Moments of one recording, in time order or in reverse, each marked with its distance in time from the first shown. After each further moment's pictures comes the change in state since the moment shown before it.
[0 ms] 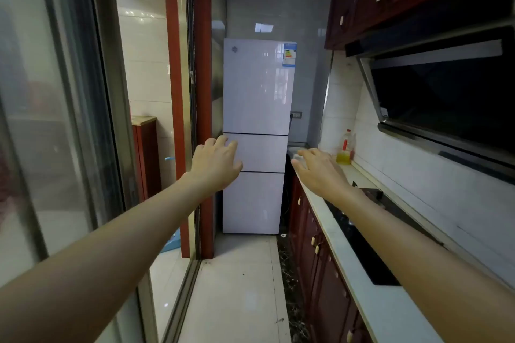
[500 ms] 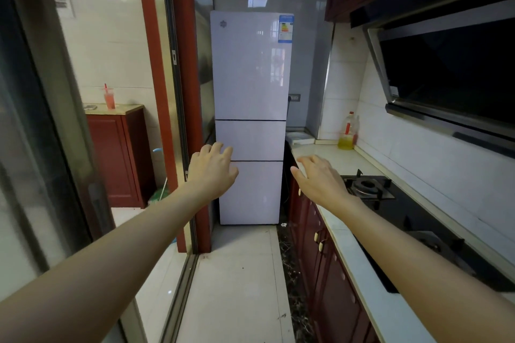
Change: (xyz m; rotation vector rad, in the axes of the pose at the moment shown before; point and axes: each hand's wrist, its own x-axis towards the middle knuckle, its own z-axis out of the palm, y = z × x) left_hand 0.077 -0.008 0.116 -0.001 -0.074 -0.017; right_hand 0.071 0.062 0.088 -0.010 -0.046 0.036
